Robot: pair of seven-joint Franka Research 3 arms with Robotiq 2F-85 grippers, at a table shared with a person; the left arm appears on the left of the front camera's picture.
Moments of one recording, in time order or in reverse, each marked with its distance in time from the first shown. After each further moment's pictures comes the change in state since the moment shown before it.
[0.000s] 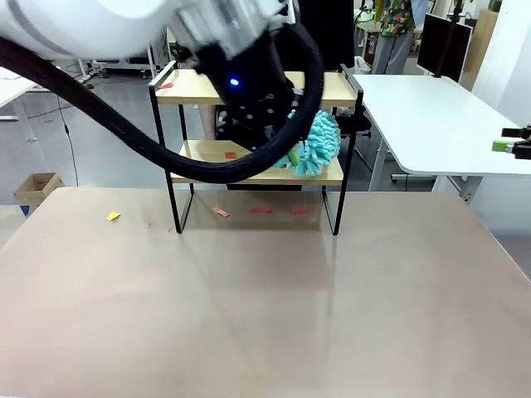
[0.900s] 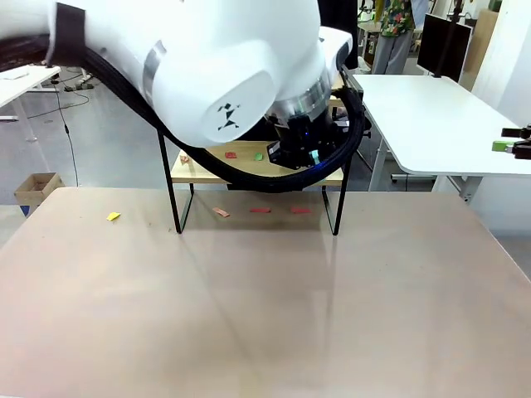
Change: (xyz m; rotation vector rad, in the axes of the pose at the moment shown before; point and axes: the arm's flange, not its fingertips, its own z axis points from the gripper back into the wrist) left arm 0.026 -0.028 -0.102 0.076 -0.221 0.197; right arm 0.000 0.000 0.000 0.000 0.000 0.000
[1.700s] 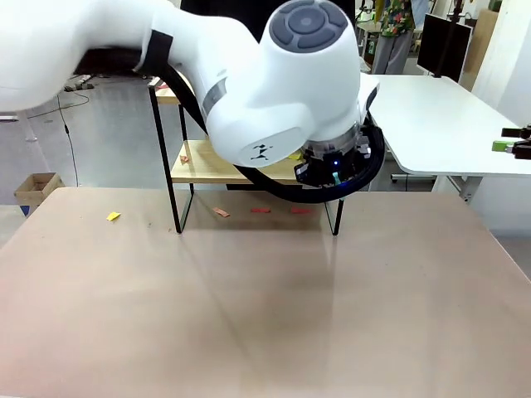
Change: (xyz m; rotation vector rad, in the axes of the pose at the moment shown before) left arm -0.009 -0.024 -0.073 0.028 -0.023 -0.019; right arm 0.000 0.000 0.000 0.000 0.000 0.000
